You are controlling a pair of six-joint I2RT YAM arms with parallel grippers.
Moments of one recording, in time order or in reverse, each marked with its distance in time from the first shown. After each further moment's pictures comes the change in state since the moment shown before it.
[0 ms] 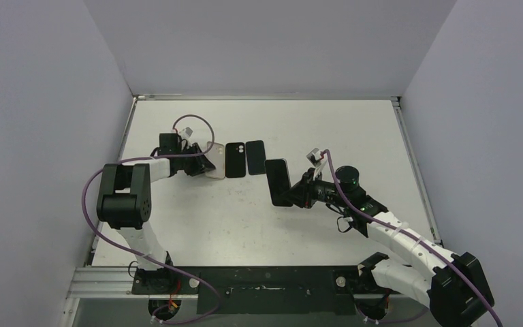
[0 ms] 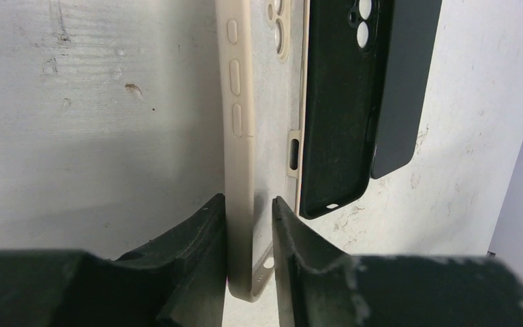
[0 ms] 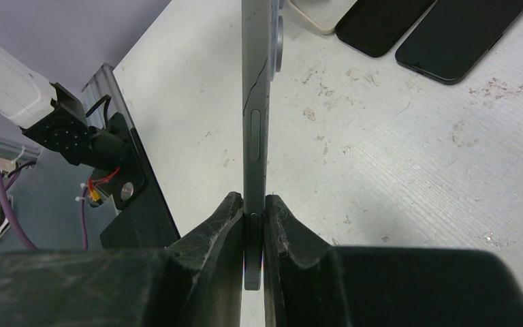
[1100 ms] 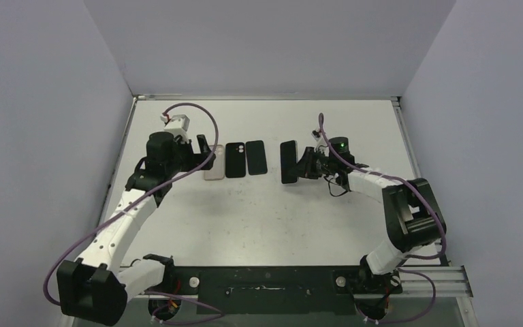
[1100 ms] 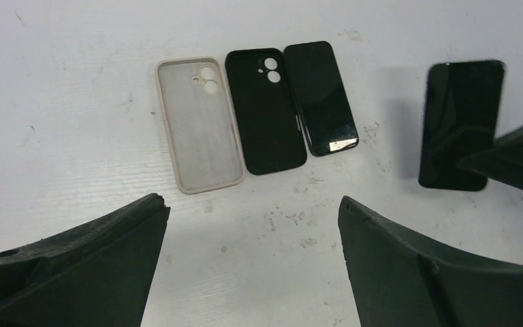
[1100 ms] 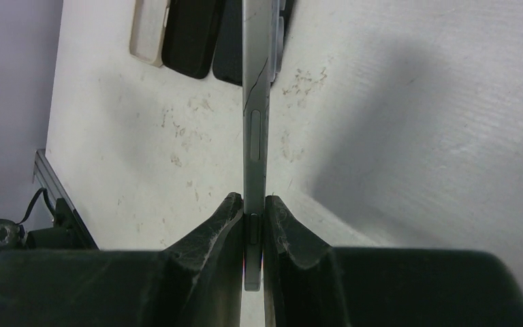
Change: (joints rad) left arm -0.157 -0.681 -0.055 -0.280 -0.390 0.174; right arm -0.241 0.548 0.262 -0.031 -0.010 0.059
